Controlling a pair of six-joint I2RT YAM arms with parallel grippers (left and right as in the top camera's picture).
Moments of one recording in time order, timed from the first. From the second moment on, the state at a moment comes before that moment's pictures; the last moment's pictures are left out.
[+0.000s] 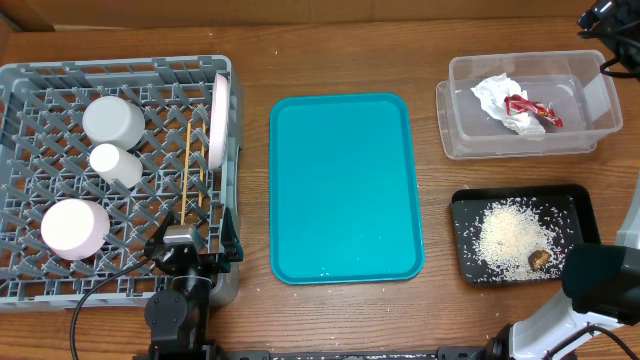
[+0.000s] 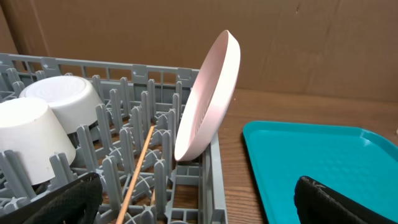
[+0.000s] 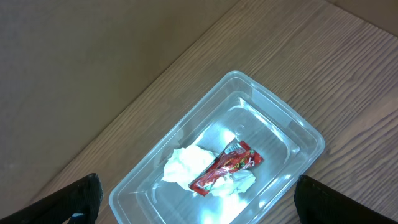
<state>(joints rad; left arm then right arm) 0.05 0.02 0.01 -0.08 0.03 -0.10 -0.27 1.87 2.18 -1.13 0.11 0.51</state>
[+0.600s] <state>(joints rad) 0.05 0.02 0.01 -0.08 0.03 -0.10 -0.27 1.87 2.18 -1.14 0.12 0.47</state>
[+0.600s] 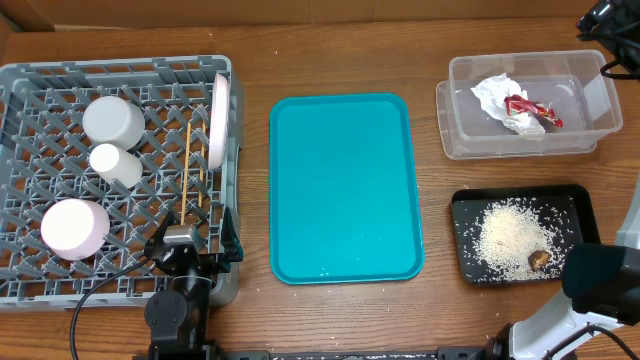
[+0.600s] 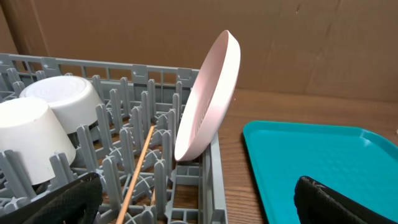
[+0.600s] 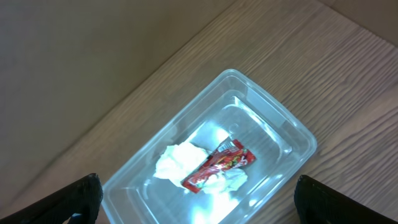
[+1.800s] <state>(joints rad) 0.05 0.02 0.01 -0.08 0.02 -0.10 -0.11 0.93 0.64 0.10 -0.18 0.15</state>
